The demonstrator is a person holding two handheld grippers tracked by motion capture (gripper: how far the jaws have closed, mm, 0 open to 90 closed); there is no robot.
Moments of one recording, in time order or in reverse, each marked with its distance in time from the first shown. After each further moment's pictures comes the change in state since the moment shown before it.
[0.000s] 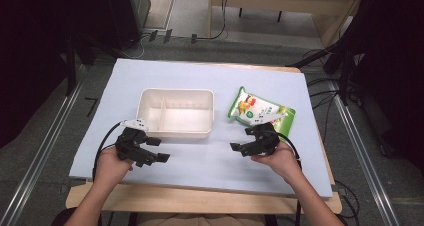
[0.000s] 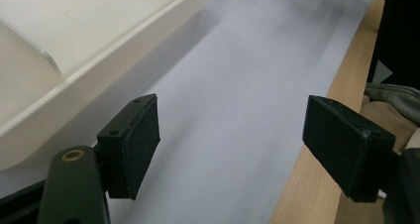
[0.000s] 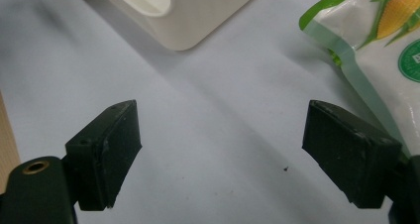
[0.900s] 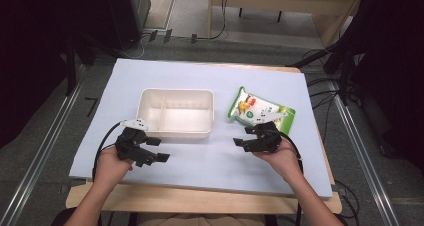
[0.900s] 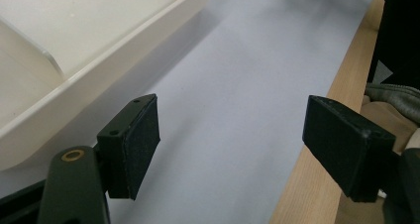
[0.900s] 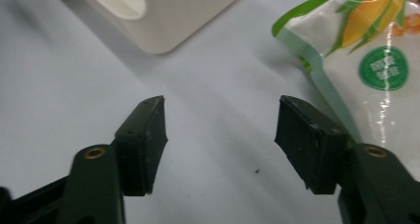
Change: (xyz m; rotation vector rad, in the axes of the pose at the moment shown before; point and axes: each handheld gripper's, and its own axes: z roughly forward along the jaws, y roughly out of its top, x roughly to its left) left arm 0.000 0.000 0.000 0.000 -0.001 0.000; right arm -0.007 0.000 -0.002 -0.018 -0.061 -0.027
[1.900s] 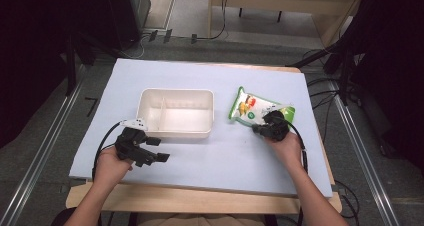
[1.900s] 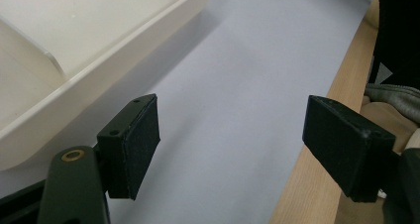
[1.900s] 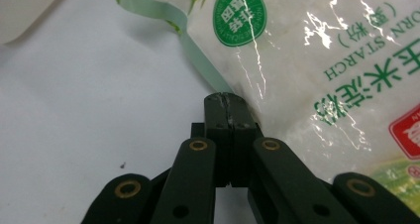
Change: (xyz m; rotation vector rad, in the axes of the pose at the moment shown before) left arm 0.000 0.000 -0.001 -0.003 0.000 -0.003; right arm -0.065 -0.010 0.020 0.119 -0.128 0.183
